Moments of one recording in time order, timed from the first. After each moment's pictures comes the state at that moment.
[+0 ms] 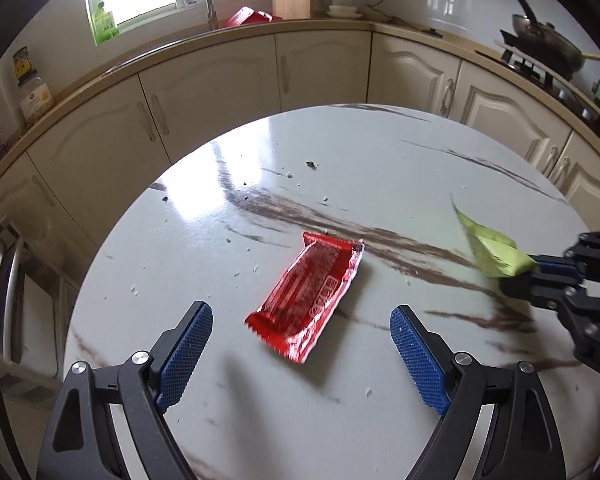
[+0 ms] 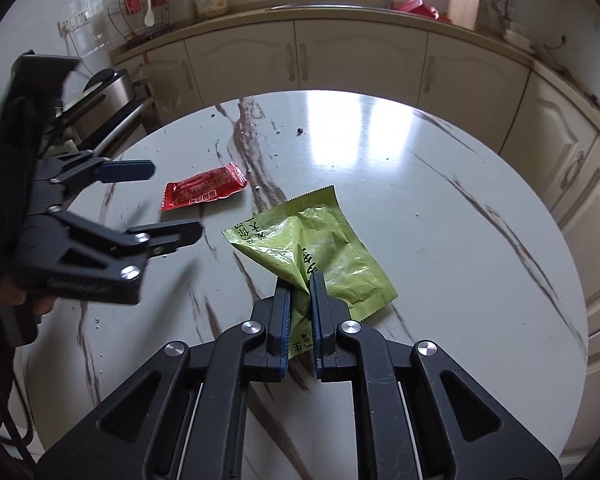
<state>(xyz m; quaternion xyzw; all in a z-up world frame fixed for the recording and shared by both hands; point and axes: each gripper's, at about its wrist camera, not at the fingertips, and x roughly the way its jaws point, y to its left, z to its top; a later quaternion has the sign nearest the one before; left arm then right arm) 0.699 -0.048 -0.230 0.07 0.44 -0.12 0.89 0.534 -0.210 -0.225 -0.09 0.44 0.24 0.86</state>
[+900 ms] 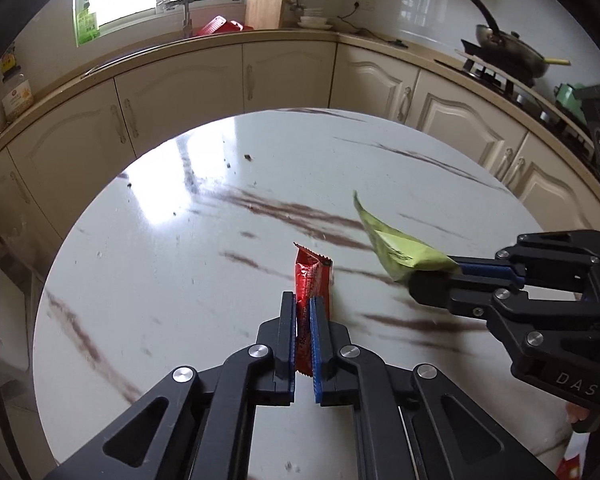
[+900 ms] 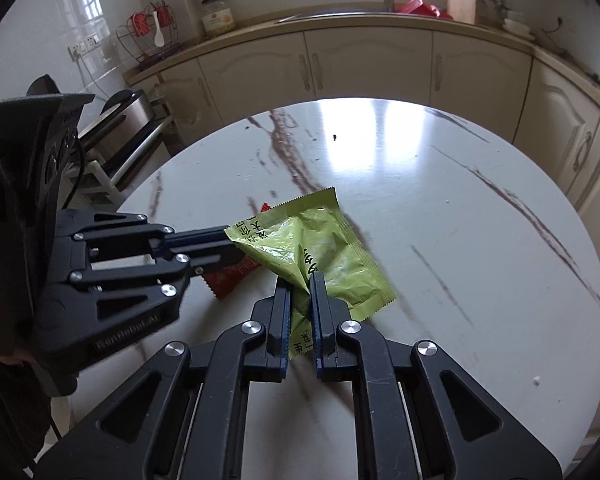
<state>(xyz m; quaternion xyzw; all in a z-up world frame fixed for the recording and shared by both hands) 0.640 -0.051 -0.220 0.04 0.43 -0.19 0.88 0.500 -0.195 -0.214 -0.04 0.44 0.26 0.86</state>
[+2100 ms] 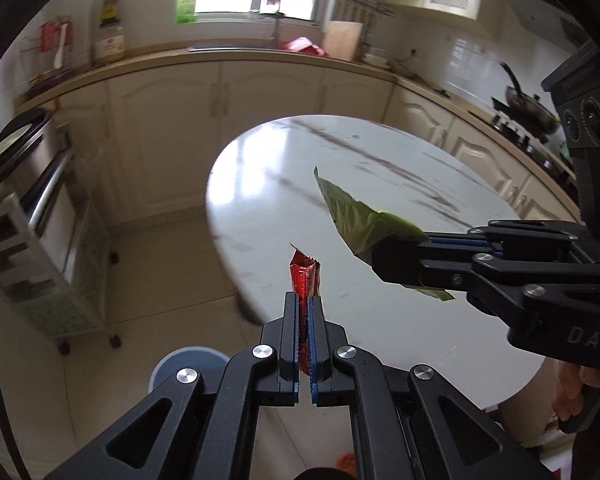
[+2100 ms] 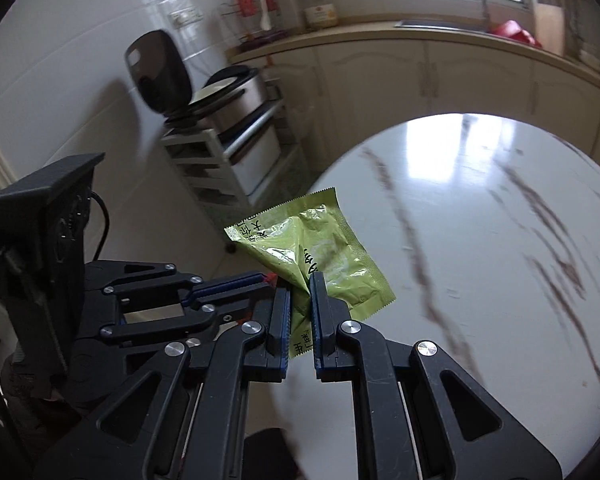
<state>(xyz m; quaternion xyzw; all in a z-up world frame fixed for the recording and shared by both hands) 0.380 0.174 -0.186 -0.06 0.39 -0.11 0.91 0.370 -0.028 -0.184 -0.05 0.42 0.38 0.82</state>
